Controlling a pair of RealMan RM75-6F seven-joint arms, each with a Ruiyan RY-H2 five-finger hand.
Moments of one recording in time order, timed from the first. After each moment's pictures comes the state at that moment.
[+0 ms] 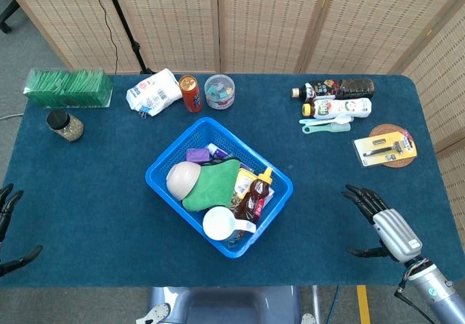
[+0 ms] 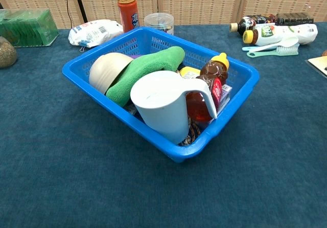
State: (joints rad) left arm 0.04 -0.99 0.02 -1.77 1.70 1.68 0.00; right arm 0.29 -1.06 -0.08 -1.54 -1.77 1.39 0.55
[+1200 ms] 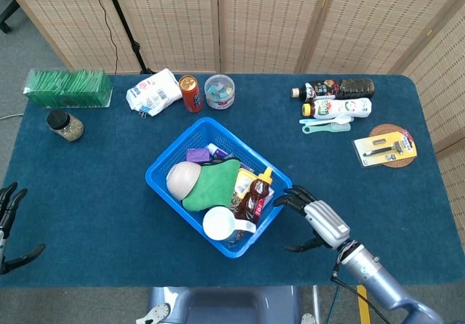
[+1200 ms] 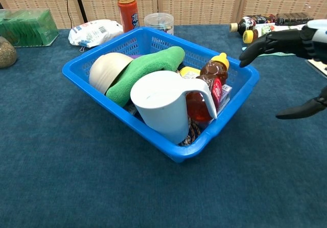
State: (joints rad) left arm 0.04 -0.99 0.01 -1.79 1.68 1.66 0.03; right arm 0.49 -1.22 0.00 -1.78 -1.65 1.15 0.44
